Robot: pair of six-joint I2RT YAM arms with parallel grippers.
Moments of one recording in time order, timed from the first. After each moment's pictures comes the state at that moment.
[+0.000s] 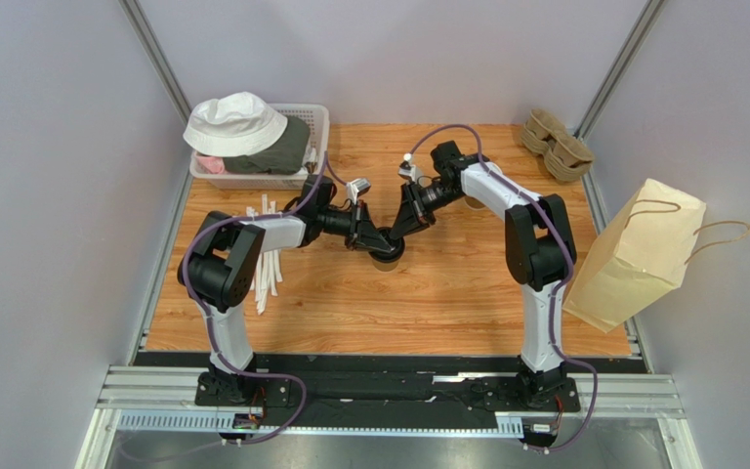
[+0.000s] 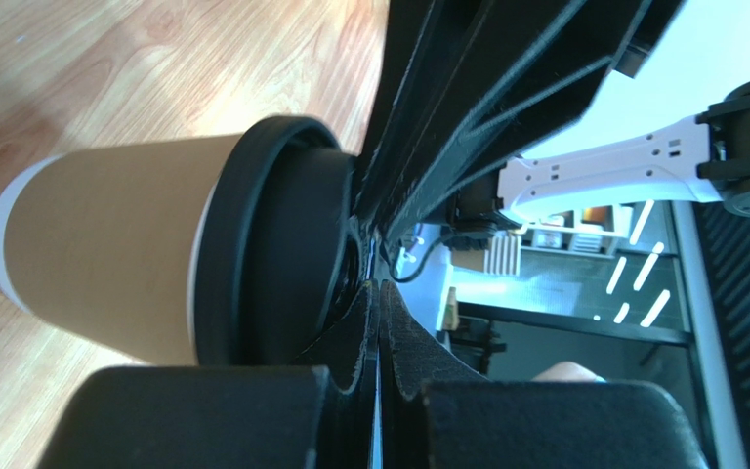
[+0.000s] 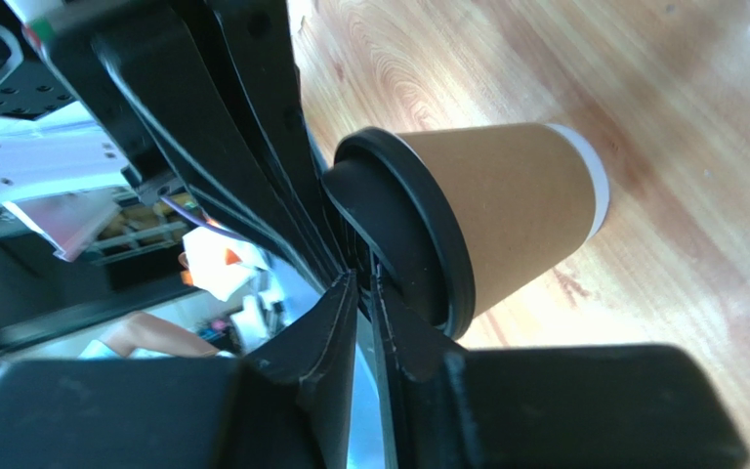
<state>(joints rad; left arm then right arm) -0.41 1.89 1.02 0.24 1.14 -0.78 0.35 2.11 1.65 -0.82 -1.05 0.15</state>
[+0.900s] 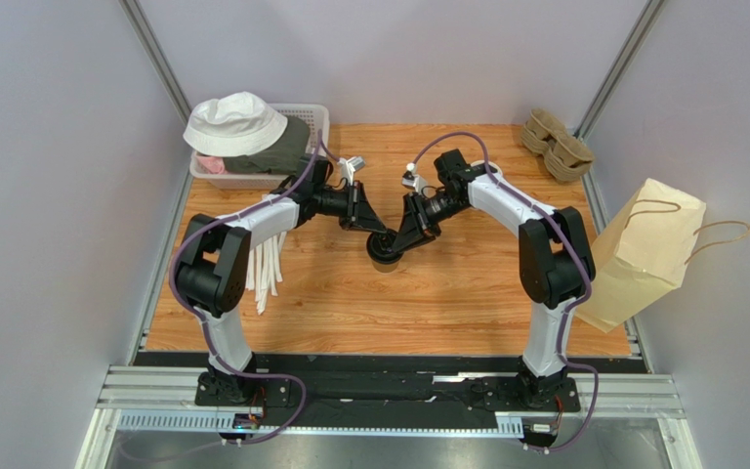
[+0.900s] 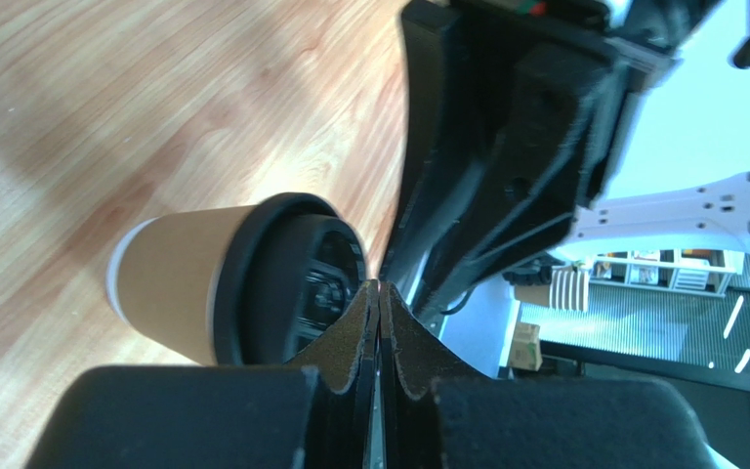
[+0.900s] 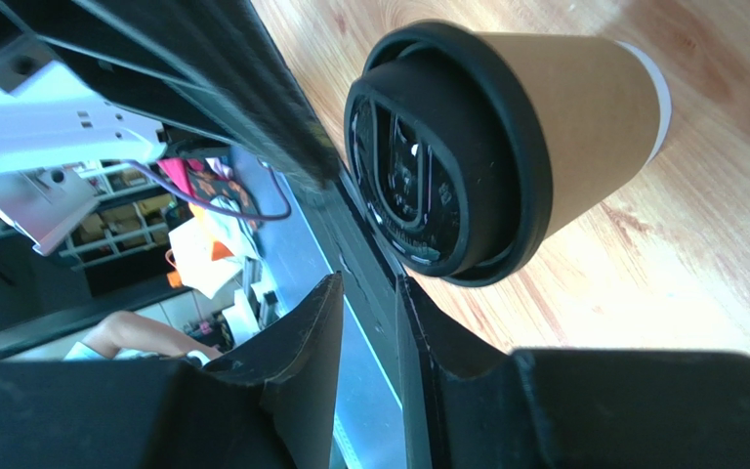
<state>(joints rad) -0.39 1.82 1.19 -0.04 1.01 -0.58 0.39 1.95 1.49 -0.82 -1.00 0.15</state>
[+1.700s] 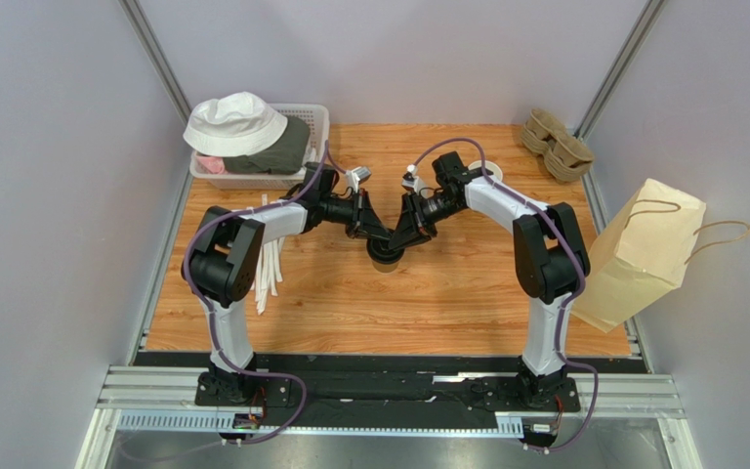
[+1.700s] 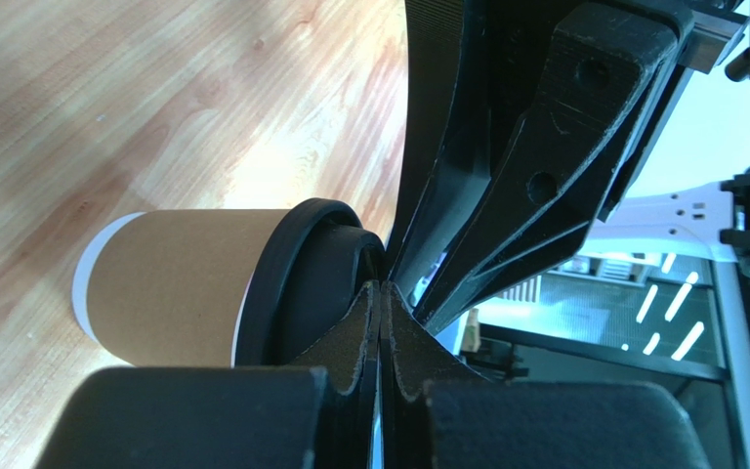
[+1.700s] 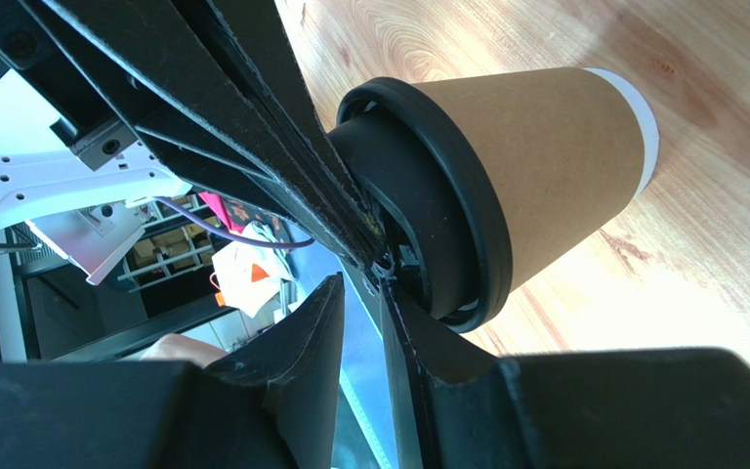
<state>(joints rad) -0.39 1.93 1.16 0.06 1.06 -0.70 0.38 2.00 1.47 -0.70 -1.01 0.30</state>
